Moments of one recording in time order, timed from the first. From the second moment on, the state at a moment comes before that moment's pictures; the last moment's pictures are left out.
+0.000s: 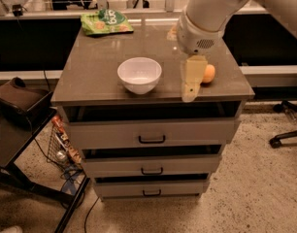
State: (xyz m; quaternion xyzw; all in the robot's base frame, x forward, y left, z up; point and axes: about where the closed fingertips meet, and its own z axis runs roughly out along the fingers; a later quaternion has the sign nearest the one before) arm 0.565 -0.085 0.918 -0.75 0.64 -0.03 0.17
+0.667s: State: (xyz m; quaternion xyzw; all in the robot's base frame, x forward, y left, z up) arm 0.552 -0.031 0.875 -0.79 0.60 -0.01 0.14
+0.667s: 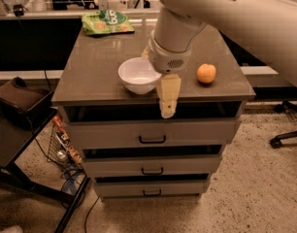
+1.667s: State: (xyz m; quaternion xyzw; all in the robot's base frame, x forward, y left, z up) arm 0.538 0.016 0.830 -0.81 0.57 0.01 0.11
